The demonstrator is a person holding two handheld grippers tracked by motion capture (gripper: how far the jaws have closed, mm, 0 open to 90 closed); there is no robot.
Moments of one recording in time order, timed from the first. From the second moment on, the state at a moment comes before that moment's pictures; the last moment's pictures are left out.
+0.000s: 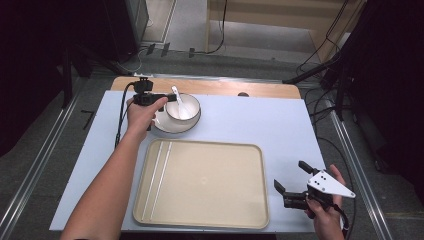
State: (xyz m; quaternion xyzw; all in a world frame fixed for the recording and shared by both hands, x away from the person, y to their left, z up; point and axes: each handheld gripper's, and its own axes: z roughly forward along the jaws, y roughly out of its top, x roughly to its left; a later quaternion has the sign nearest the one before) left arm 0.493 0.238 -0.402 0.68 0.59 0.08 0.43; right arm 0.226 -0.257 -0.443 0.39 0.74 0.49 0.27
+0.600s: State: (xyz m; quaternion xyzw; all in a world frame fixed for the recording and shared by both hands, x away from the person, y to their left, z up) left arm 0.511 0.229 -0.417 0.67 0.59 0.07 0.45; right arm 0.227 -0.259 -0.445 0.39 0.74 0.48 0.26
